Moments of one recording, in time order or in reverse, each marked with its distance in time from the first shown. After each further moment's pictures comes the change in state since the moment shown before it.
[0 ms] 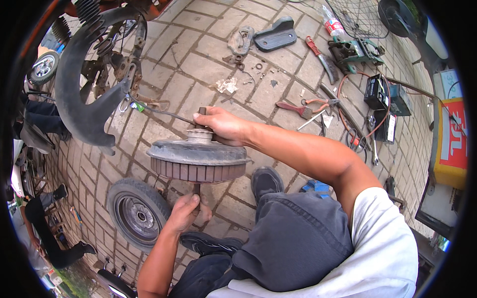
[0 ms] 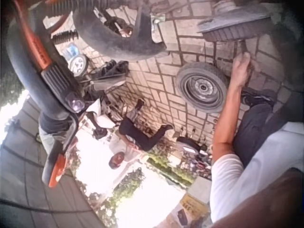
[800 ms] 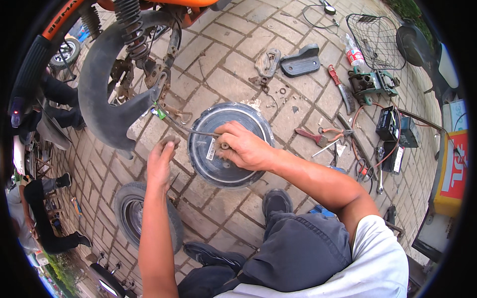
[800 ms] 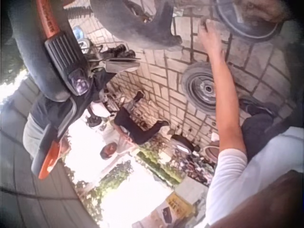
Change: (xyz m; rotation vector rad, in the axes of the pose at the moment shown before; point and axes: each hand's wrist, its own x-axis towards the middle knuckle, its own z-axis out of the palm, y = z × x) left_hand 0.074 0.123 -0.060 0.319 0.720 0.413; right_hand -0.002 -0.017 -0.008 -1.299 -0.184 -1.005
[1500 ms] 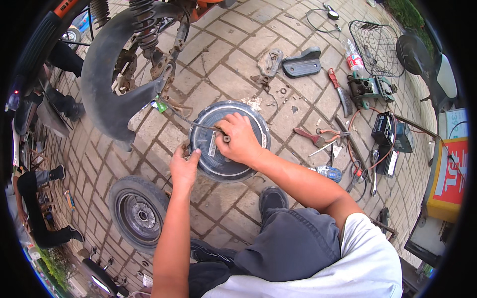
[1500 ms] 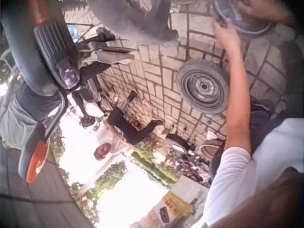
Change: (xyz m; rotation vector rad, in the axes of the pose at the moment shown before) left_hand -0.019 -0.050 0.043 0.319 0.167 0.064; right_hand 0.014 0.001 0.040 -0.354 0.210 0.284
